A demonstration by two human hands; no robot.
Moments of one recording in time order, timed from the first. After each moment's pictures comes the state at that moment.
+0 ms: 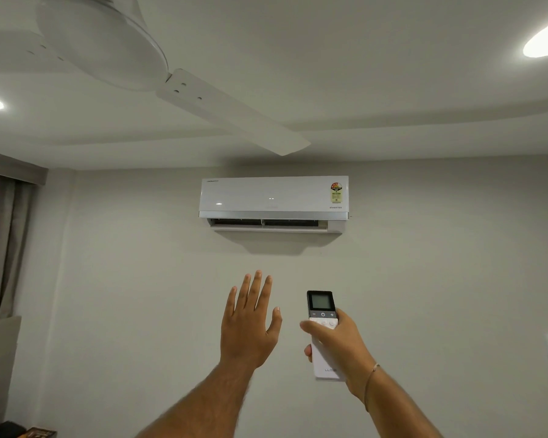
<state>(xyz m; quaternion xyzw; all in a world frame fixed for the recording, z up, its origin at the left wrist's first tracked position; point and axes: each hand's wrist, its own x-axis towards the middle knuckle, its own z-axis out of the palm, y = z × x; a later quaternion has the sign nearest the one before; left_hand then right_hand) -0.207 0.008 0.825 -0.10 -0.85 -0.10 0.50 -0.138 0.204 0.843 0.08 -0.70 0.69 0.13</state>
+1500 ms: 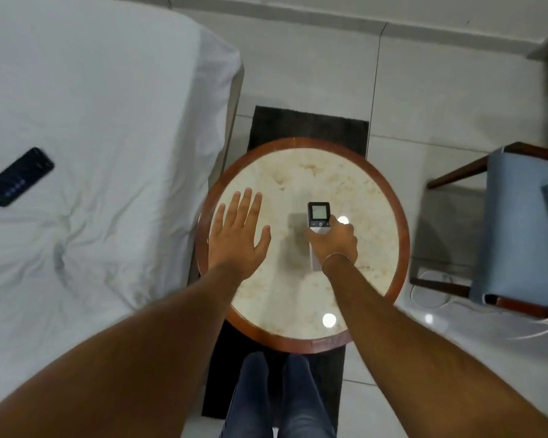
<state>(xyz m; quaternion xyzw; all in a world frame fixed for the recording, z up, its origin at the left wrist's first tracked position) -0.029 0.020 0.052 -0.07 -0.98 -0.12 -0.13 -0.043 0.227 0.054 -0.33 -0.86 0.31 -0.26</state>
